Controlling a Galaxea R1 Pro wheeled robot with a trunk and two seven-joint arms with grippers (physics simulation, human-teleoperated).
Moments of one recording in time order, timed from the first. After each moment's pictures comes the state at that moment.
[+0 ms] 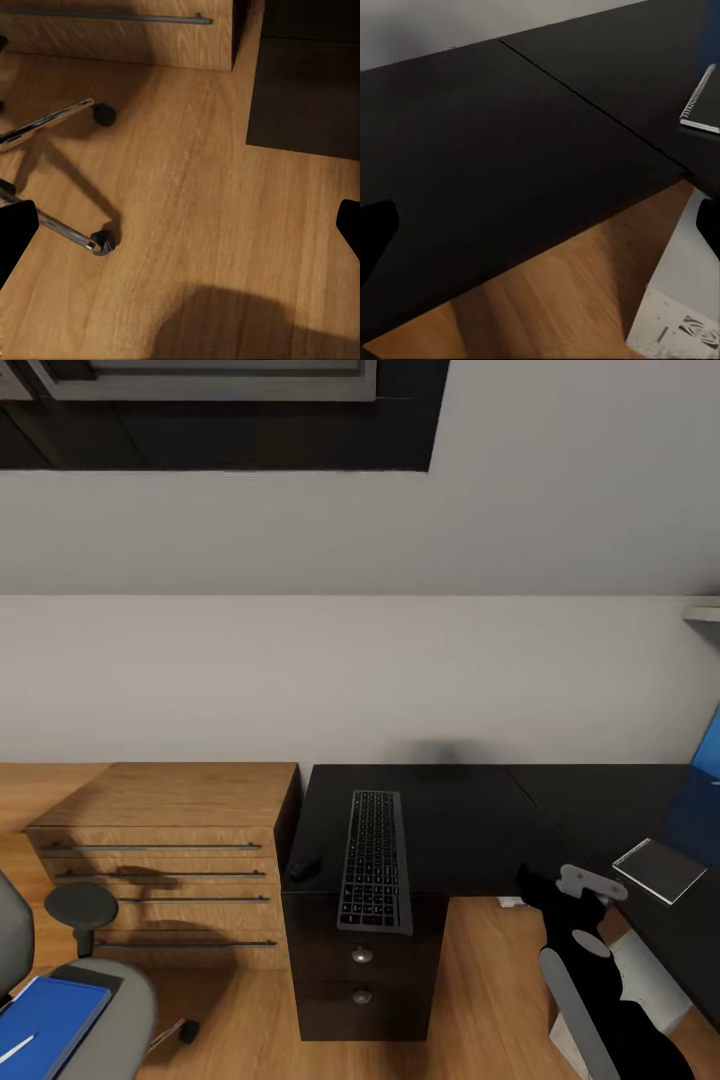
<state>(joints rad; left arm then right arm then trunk) 0.04 -0.13 -0.31 -0.84 0.17 -0.04 0.59 -0.24 -0.11 0.06 -1.52 -0.37 0.37 -0.59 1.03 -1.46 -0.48</state>
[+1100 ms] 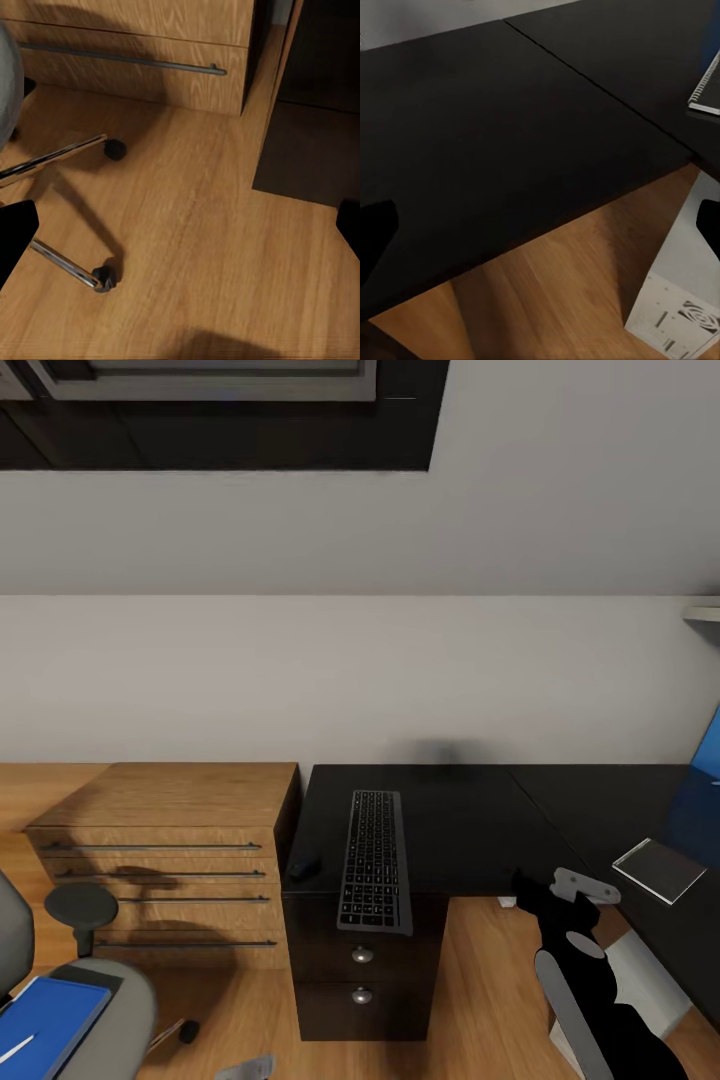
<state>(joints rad) 0.04 -0.07 -0.30 -0.96 0.22 -0.04 0.58 -0.23 -0.10 0.07 -1.52 -0.37 0.40 -0.60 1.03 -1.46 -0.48</state>
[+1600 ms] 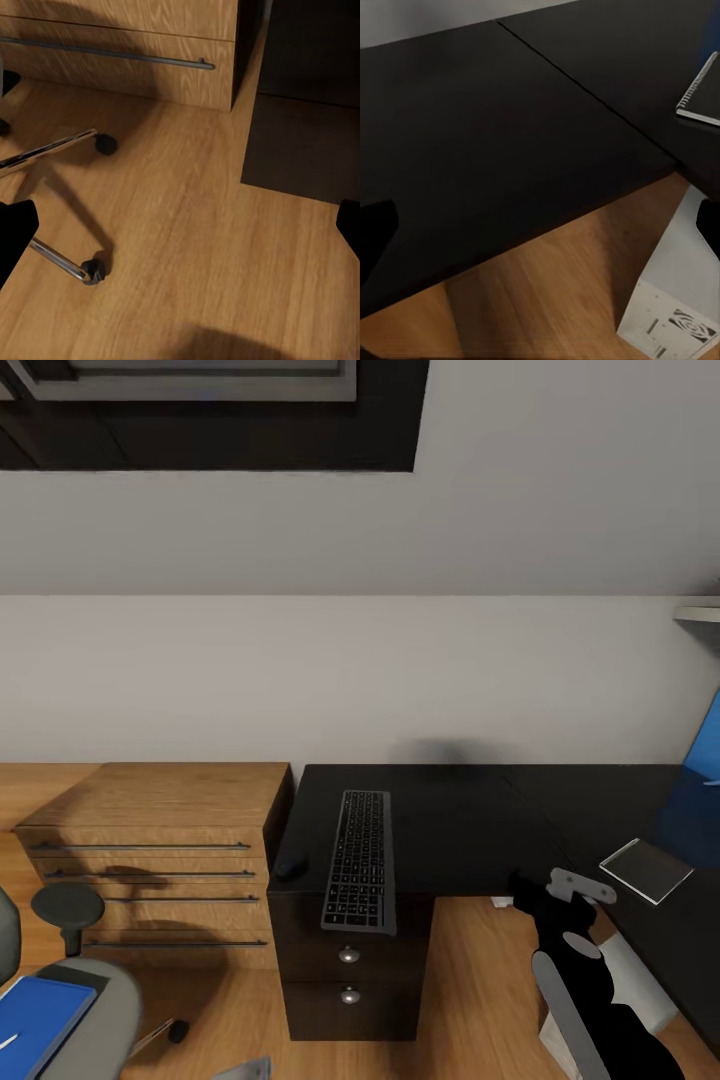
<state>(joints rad) 0.04 -0.07 -0.30 -0.95 0.22 -0.04 0.58 -0.23 -0.10 0.08 -1.52 -0.37 0.40 -0.60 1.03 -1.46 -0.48</state>
